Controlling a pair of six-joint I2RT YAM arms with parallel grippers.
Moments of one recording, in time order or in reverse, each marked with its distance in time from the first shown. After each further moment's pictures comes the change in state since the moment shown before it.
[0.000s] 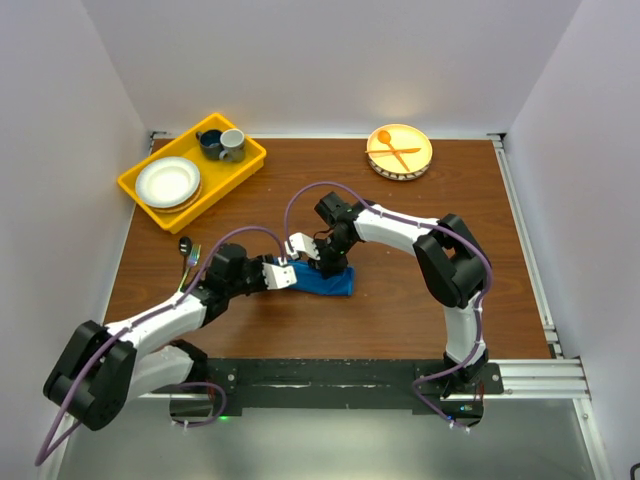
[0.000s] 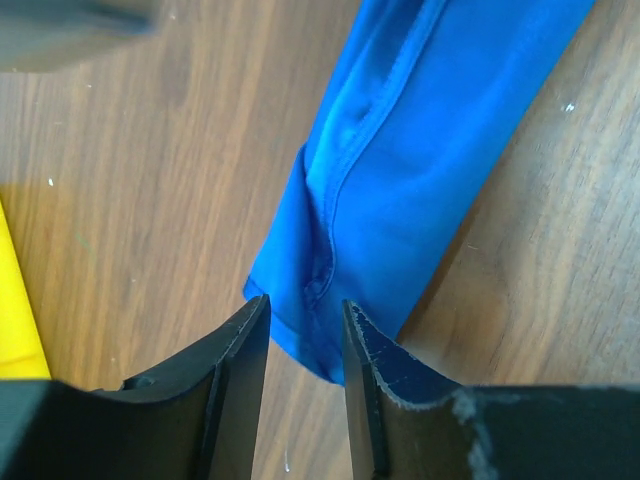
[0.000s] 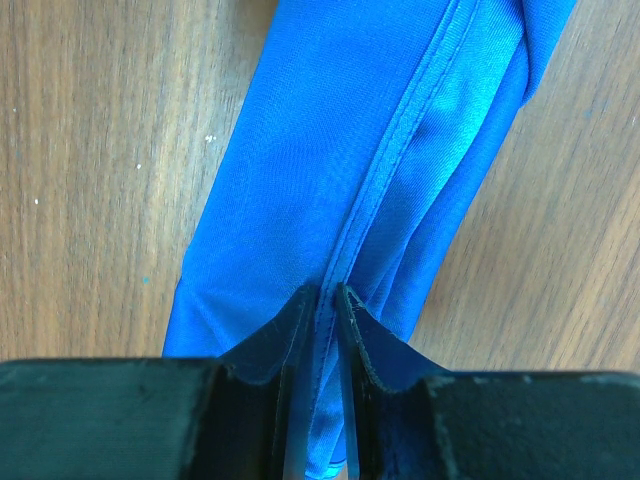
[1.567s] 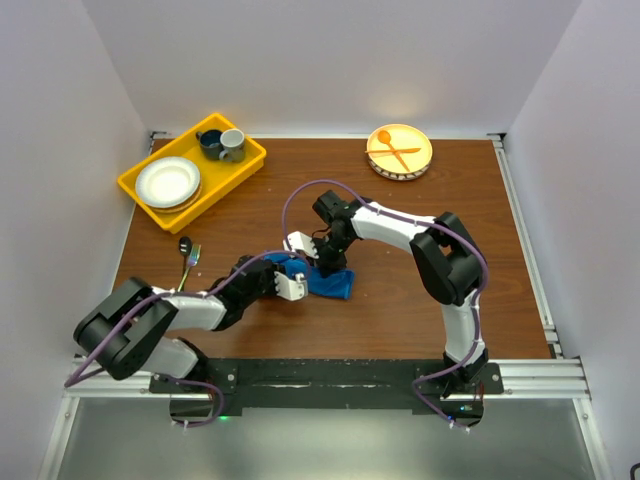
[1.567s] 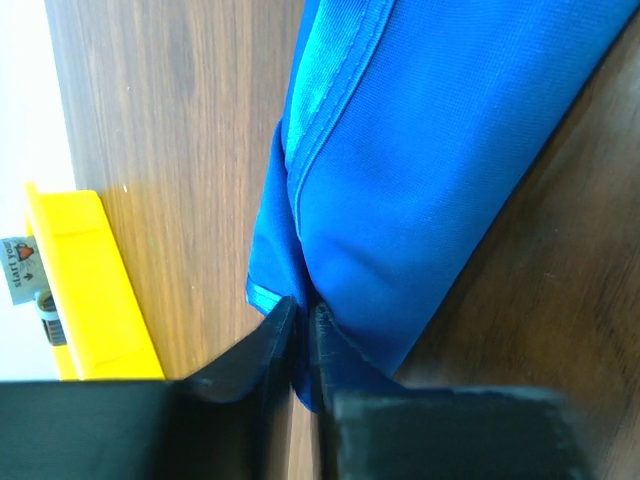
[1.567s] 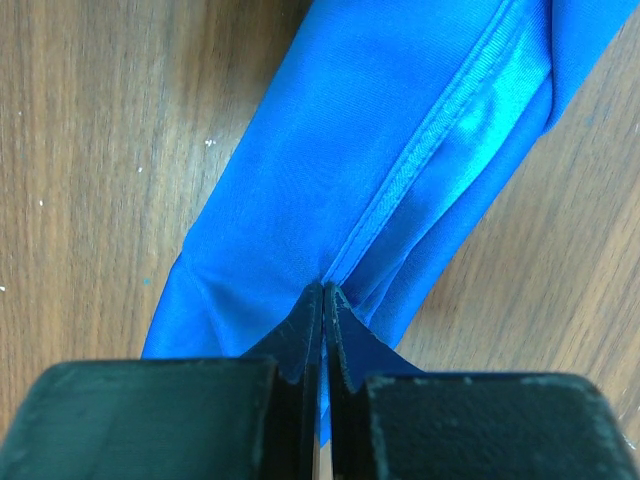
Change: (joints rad) left arm -0.143 0.309 -0.088 0.446 -0.317 0.231; right arm 0.000 0.032 0.046 -0.045 -0.005 -0.005
